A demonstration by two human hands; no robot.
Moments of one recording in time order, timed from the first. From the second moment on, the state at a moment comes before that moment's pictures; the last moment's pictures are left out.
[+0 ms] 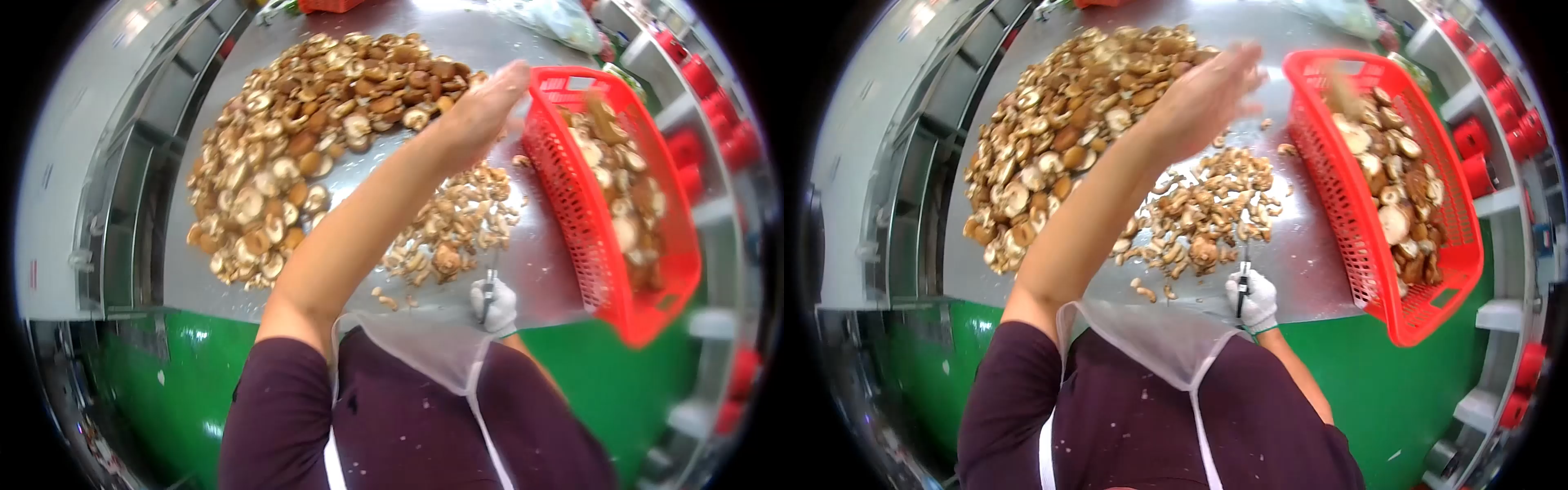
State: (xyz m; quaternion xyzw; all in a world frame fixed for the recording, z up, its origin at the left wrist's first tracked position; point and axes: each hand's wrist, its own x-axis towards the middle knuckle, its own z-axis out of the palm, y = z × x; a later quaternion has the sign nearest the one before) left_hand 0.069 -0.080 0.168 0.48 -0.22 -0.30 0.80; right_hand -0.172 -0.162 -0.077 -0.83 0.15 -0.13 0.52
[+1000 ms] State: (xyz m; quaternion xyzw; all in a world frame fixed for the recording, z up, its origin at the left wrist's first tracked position) left_hand 0.024 0.074 0.008 0.59 0.00 -0.27 0.76; right_hand -0.114 -0.122 0.032 -0.97 0.09 0.01 0.24
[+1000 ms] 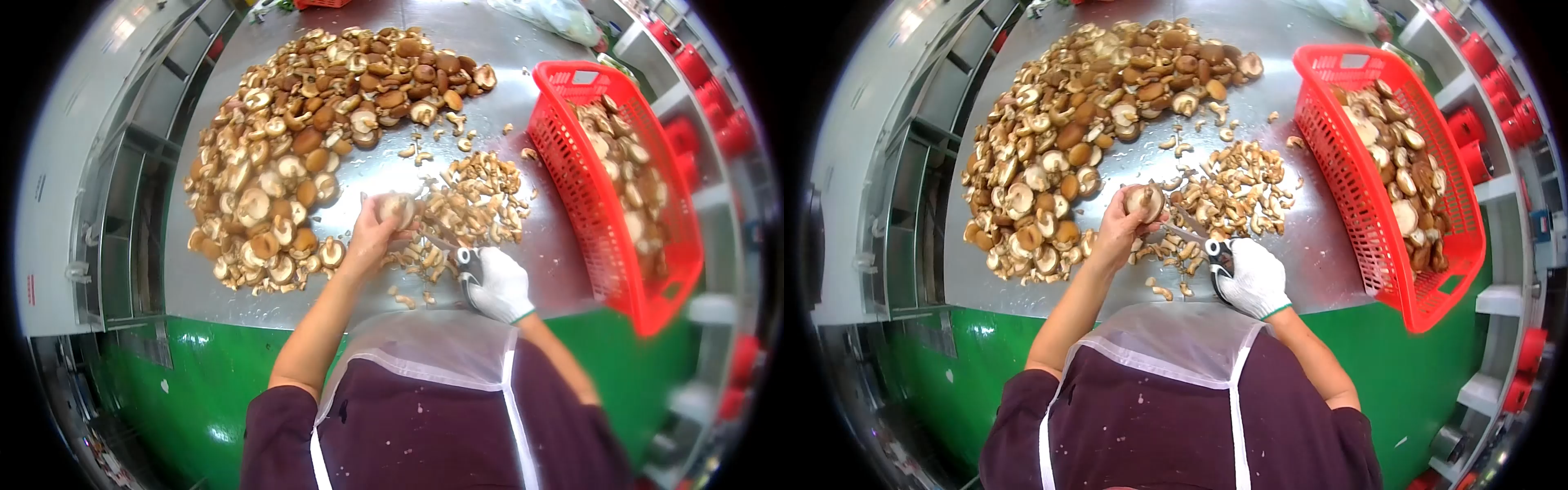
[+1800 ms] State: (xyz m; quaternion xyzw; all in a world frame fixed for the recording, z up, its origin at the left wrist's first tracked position) left_hand -0.017 0.053 -0.006 0.57 0.03 -0.36 0.73; right_hand -0.125 -0.120 0.028 -0.97 0.09 0.12 0.20
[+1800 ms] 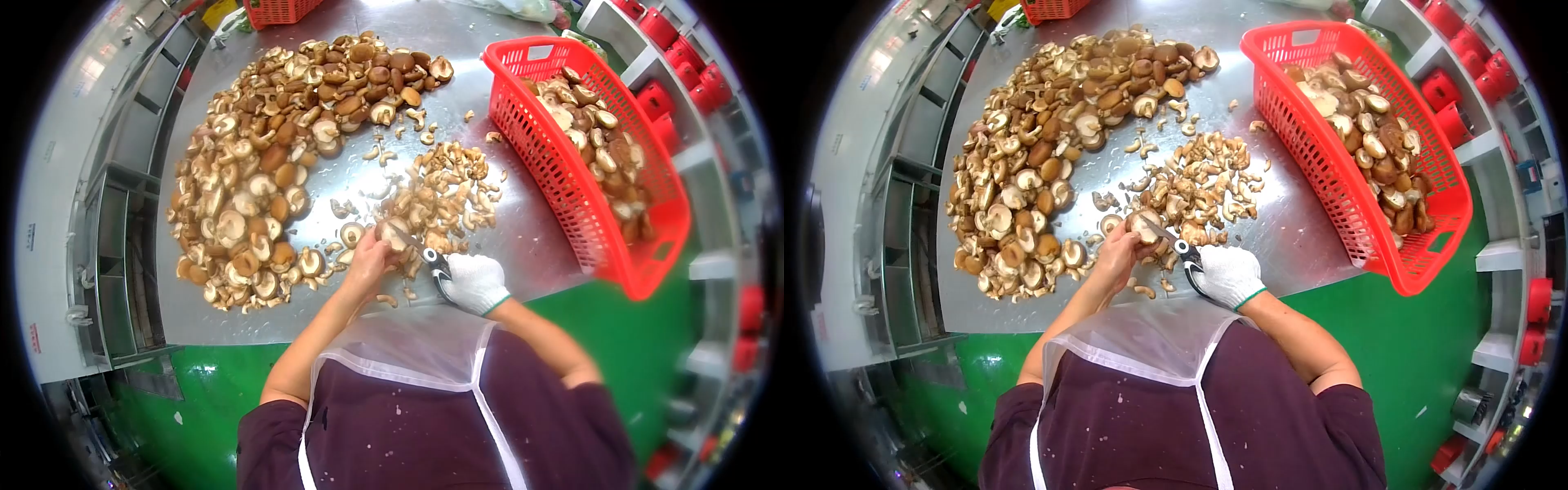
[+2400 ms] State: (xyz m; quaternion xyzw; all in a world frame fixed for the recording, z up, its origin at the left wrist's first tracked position) left_hand 0.073 -0.090 0.150 0.60 -0.38 -0.18 0.68; right_hand -0.175 -0.154 -0.059 -0.81 0.22 -0.07 0.55
